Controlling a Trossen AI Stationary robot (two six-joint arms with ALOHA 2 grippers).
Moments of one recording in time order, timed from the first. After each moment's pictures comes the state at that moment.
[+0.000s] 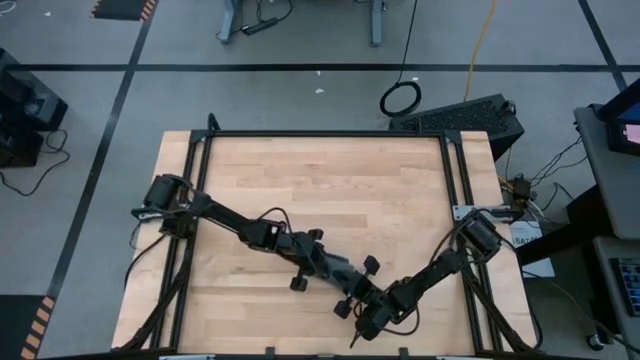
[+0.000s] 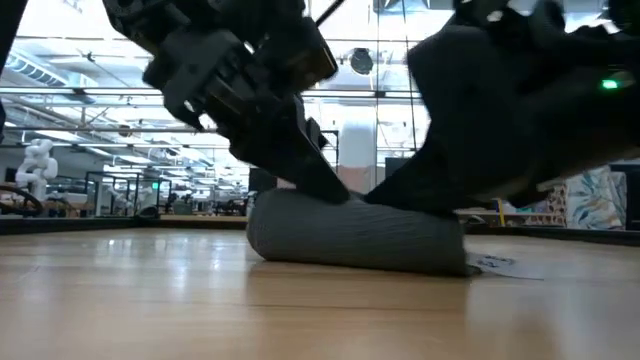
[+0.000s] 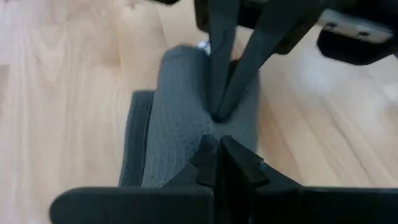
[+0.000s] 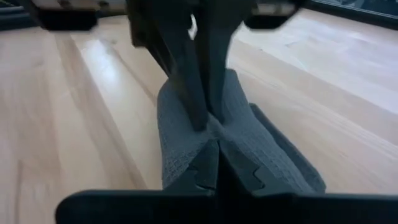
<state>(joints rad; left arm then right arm) -0.24 1.87 0.95 0.22 0.13 -0.01 0.68 2.13 1.10 0.04 1.07 0.99</state>
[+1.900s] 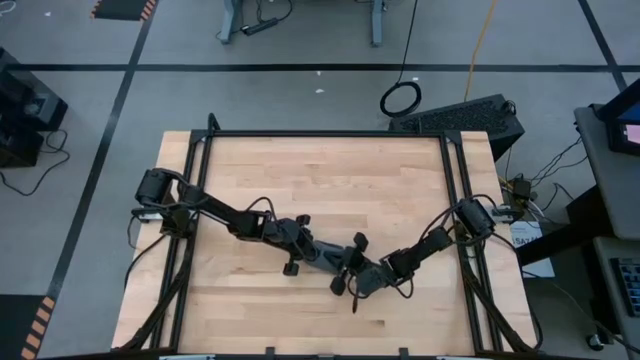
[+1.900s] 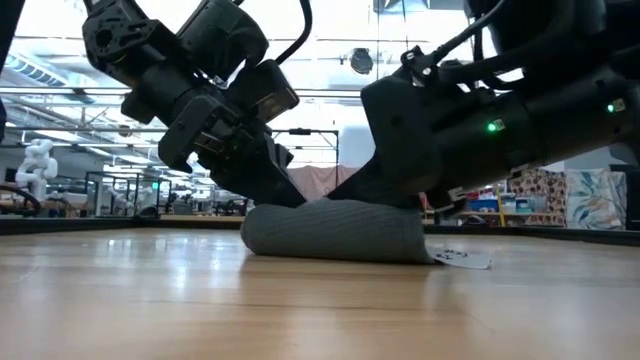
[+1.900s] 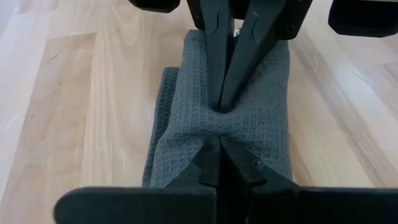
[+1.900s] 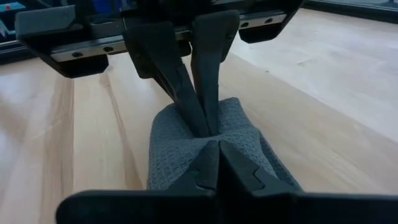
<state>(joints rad) -0.16 1.80 0.73 0.40 0.07 0.03 0.46 2.09 0.83 0.75 0.84 0.54</state>
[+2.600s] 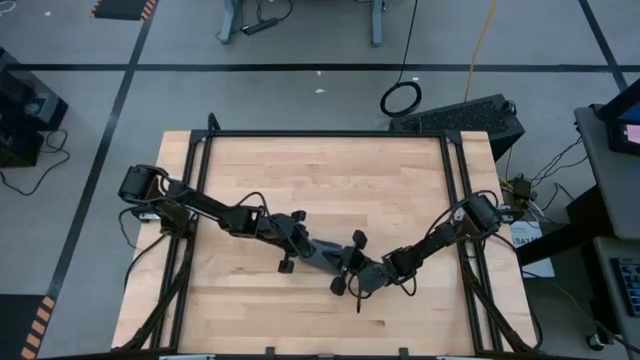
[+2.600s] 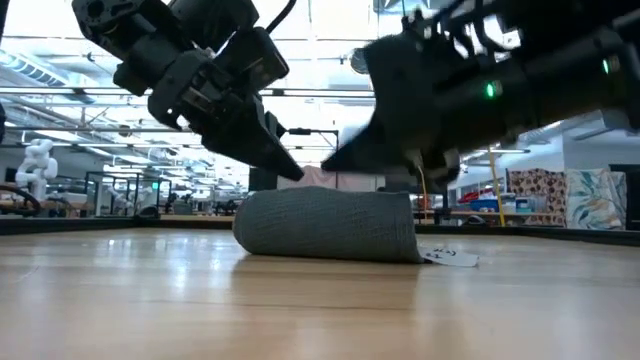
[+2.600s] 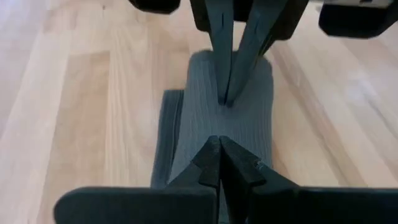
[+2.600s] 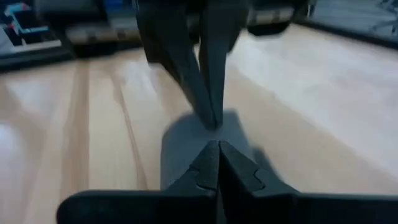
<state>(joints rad) -0.15 1.65 0.73 0.29 0.06 0.04 0.46 2.01 0.83 0.76 0.82 0.44</state>
